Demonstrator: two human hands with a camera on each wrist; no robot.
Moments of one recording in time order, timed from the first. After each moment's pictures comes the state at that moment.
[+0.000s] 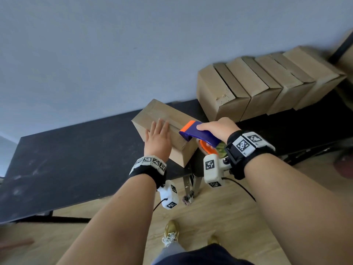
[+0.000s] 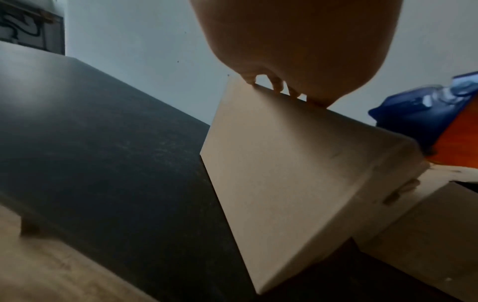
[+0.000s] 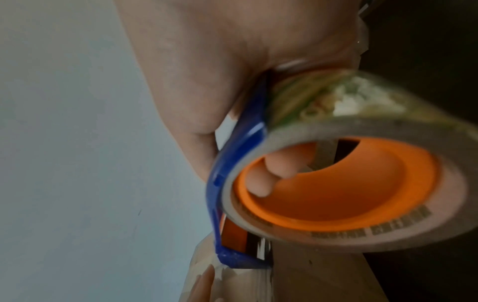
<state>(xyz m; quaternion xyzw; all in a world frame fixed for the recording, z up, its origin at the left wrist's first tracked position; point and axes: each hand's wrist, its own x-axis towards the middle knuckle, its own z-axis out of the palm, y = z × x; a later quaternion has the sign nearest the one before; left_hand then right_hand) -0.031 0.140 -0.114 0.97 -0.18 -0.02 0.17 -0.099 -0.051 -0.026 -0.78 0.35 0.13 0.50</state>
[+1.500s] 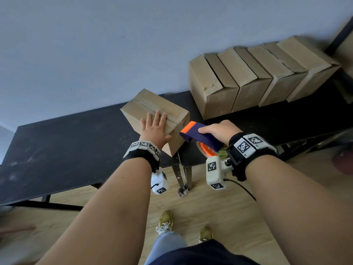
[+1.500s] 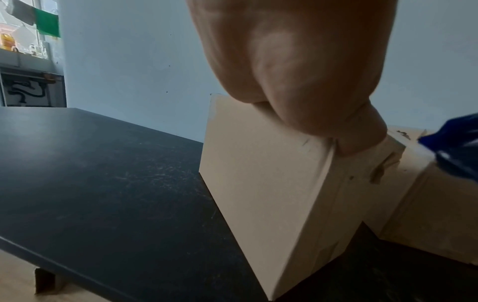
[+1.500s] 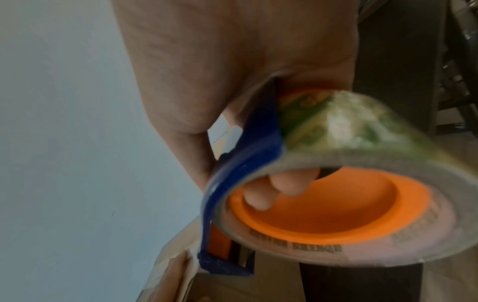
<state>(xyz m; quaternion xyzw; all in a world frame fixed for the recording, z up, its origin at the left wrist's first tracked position) -0.045 0.109 -0.116 0.97 -0.22 -0.10 -0.02 -0.150 -0.093 -0.044 -0.80 0.33 0.17 0.48</state>
